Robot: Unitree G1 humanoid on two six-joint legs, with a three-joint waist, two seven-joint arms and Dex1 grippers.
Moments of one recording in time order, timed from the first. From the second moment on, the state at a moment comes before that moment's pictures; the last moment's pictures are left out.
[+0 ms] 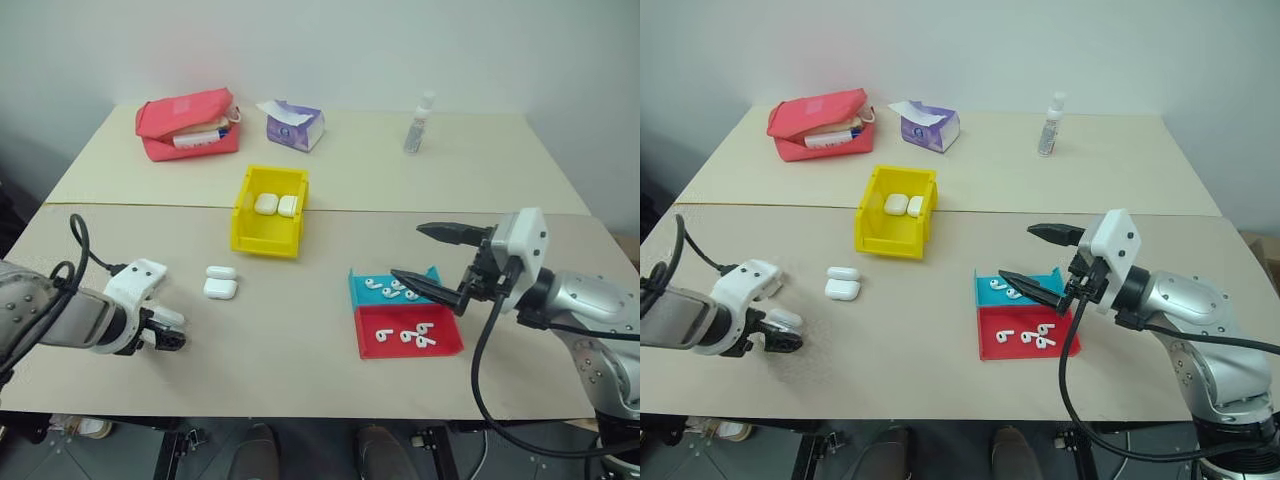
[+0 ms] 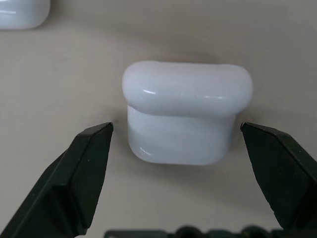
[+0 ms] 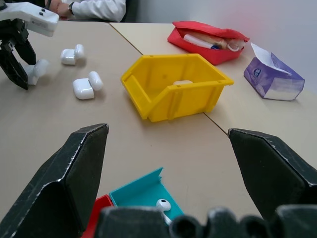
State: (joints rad) left arm -0.44 1.18 -0.02 -0.19 -1.31 1.61 0.16; right arm -0.22 -0.75 -0.18 -0.51 0.60 0.46 0.81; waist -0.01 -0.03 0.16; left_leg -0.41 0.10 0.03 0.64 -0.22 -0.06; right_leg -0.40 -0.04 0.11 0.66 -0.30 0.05
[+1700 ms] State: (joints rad) left arm -0.32 0.66 0.32 -0.50 -0.97 0.79 -0.07; right arm -0.26 -0.74 -0.18 -0.49 0.54 0.44 0.77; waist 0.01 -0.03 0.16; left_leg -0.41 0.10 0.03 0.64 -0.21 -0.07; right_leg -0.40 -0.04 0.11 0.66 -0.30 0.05
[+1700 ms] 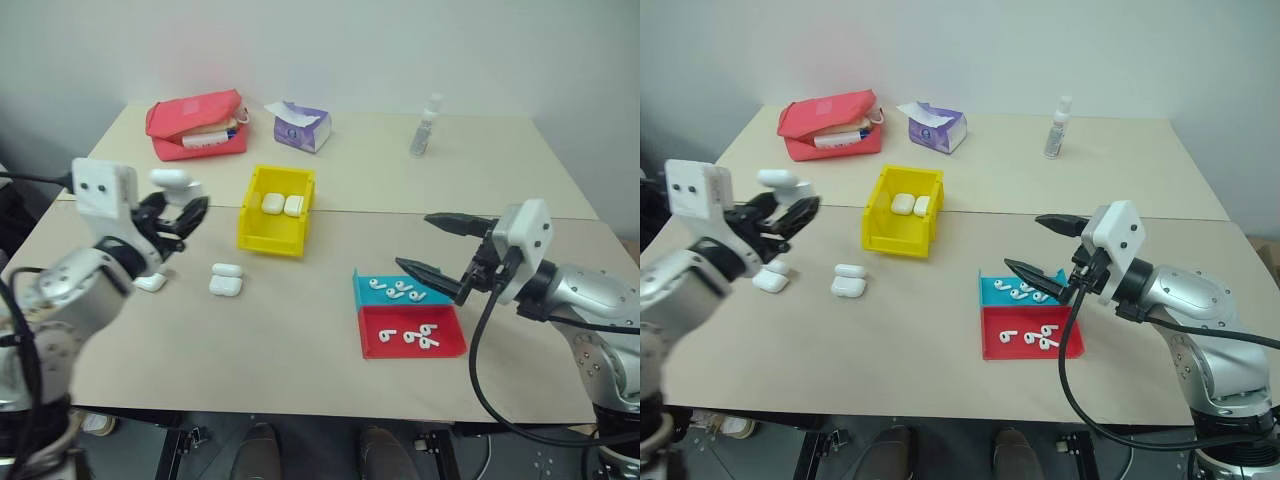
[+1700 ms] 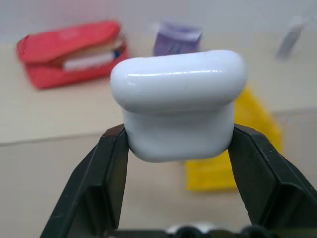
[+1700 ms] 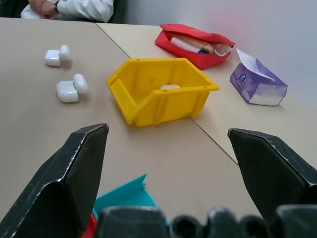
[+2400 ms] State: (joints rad) left arm -0.54 0.47 0.00 -0.22 -0.80 0.31 -1.17; right arm -0.32 -1.24 0.13 -0.79 0.44 0.88 0.94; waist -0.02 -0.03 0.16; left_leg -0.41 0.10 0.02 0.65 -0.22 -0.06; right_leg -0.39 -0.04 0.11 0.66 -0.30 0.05
